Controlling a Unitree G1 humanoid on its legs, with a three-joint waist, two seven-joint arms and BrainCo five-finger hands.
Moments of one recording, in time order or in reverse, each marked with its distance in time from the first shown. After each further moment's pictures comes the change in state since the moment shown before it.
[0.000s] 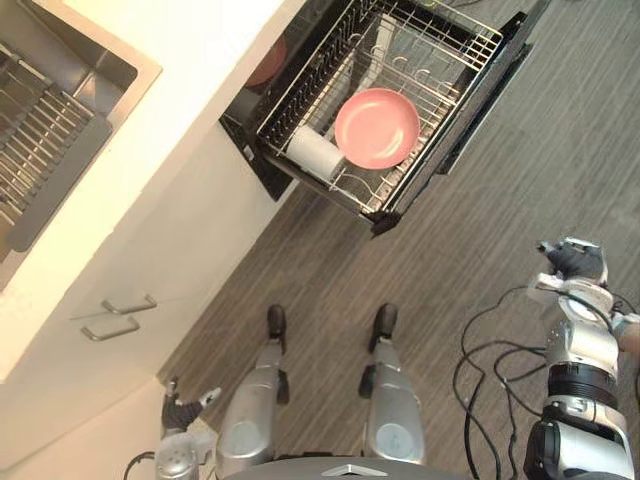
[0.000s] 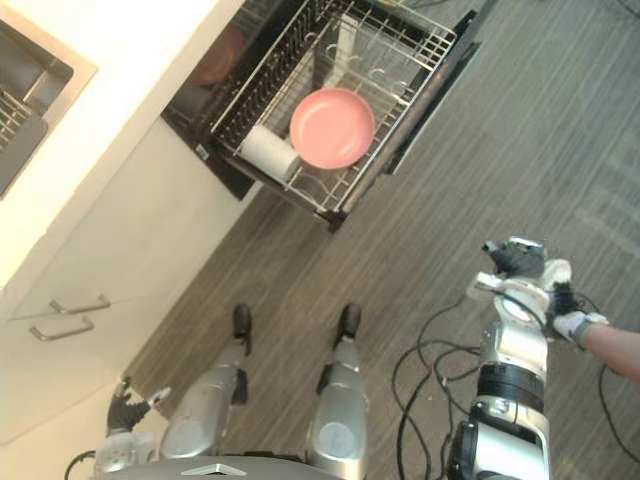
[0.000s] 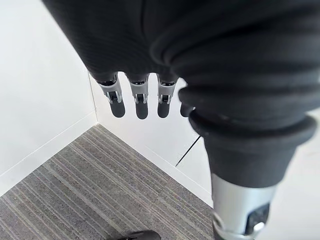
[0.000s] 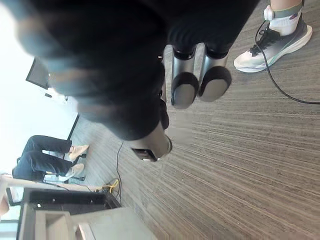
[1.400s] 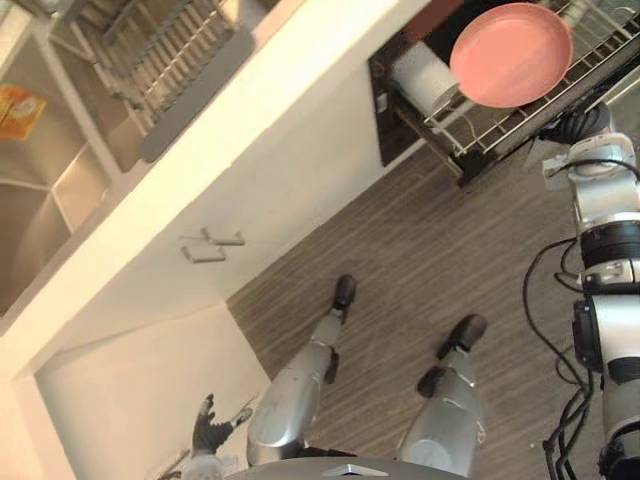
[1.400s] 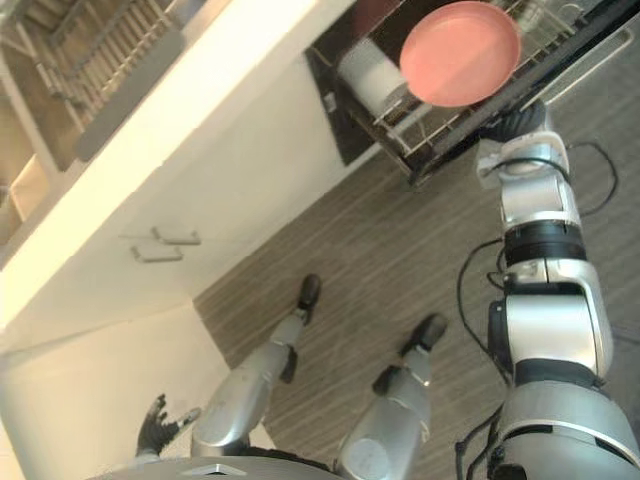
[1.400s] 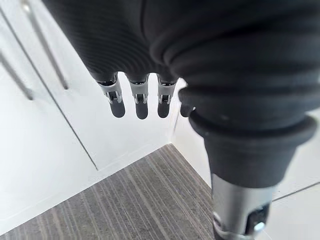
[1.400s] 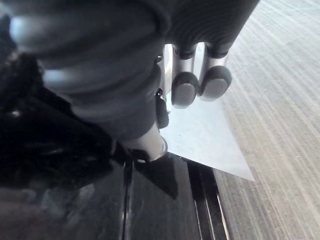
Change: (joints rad) left arm 0.123 -0.072 -0.119 -0.015 -0.039 -0.022 -0.099; right arm -0.779 -0.360 0.624 0.454 -0.360 0.153 0.112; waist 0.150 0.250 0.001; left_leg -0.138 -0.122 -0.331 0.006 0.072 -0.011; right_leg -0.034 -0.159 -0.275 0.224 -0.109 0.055
